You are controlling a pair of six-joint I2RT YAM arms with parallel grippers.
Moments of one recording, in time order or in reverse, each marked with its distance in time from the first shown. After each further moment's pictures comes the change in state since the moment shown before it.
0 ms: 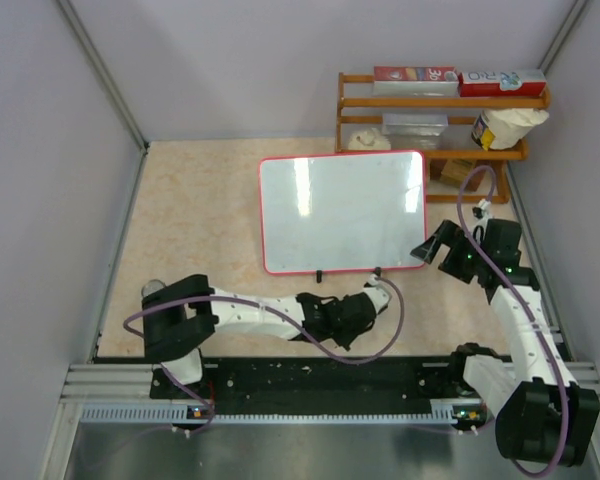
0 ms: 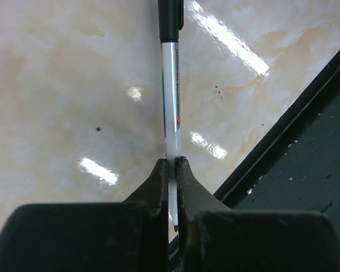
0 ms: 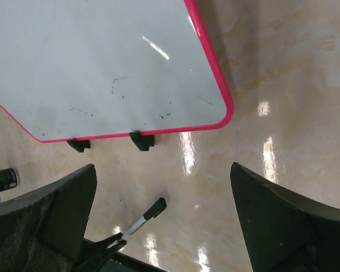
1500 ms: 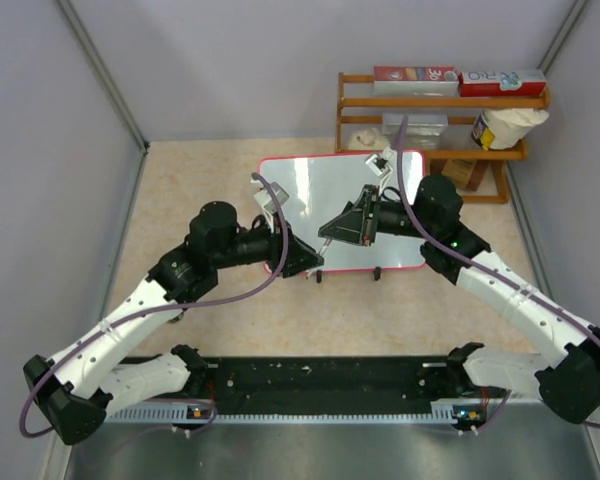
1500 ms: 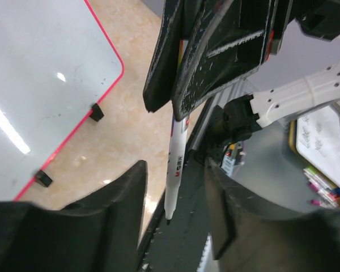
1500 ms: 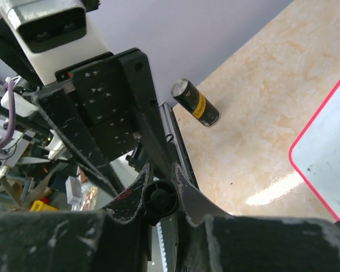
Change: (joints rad) left arm 0.619 -0.756 -0.012 -0.011 0.710 -0.037; right arm 0.728 0.227 0.365 0.615 -0.330 0.260
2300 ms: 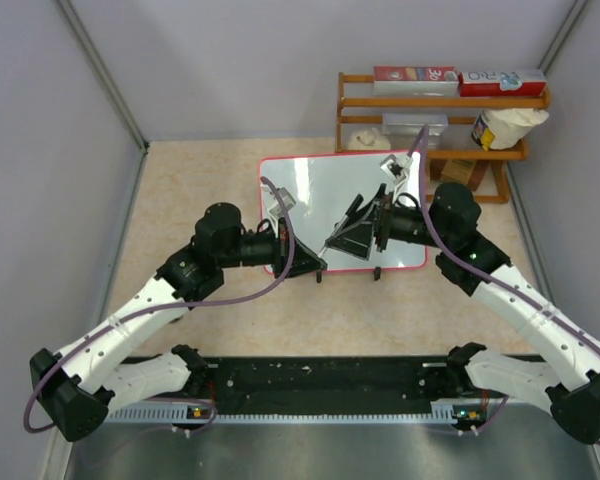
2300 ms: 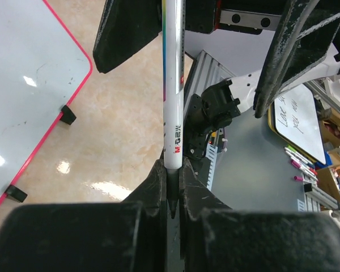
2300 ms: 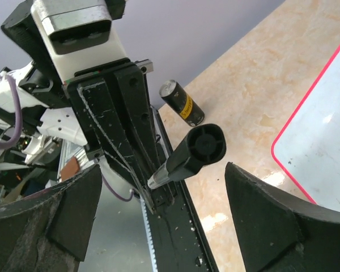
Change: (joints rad) left arm 0.000 0.025 -0.056 0.115 0.128 -0.023; right arm 0.002 -0.113 -0.008 -0.120 0.091 -0.085
